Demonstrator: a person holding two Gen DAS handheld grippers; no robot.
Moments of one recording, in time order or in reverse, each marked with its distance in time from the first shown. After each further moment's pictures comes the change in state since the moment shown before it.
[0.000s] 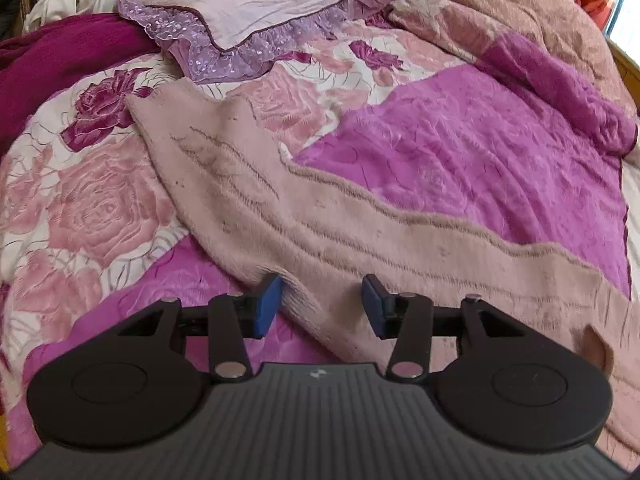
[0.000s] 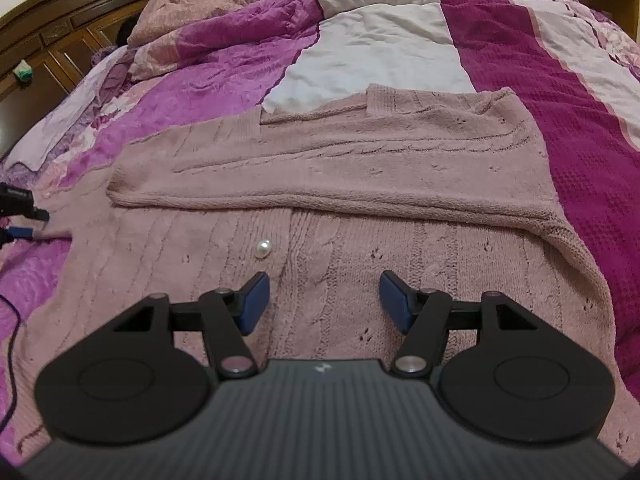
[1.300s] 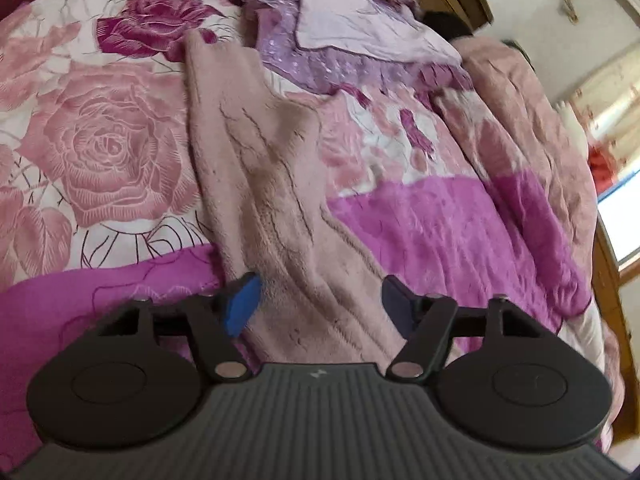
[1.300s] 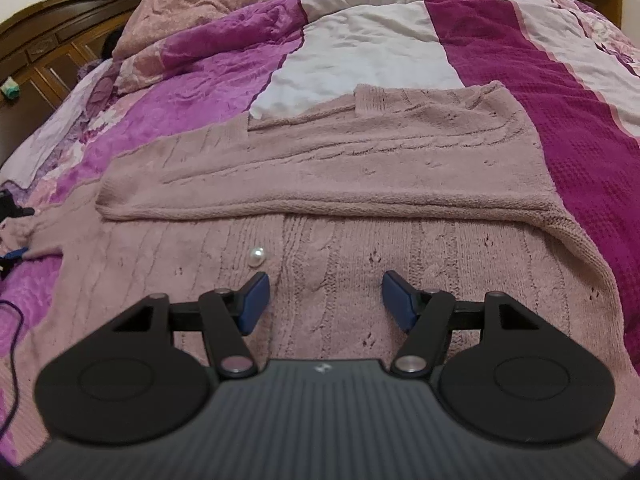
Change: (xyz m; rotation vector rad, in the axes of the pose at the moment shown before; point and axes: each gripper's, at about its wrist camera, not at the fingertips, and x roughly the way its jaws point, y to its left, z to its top) left arm 0.023 0.066 0.002 -0.494 -0.085 -0.206; right arm 0.002 0.001 -0.001 0.060 -0.024 -0.021
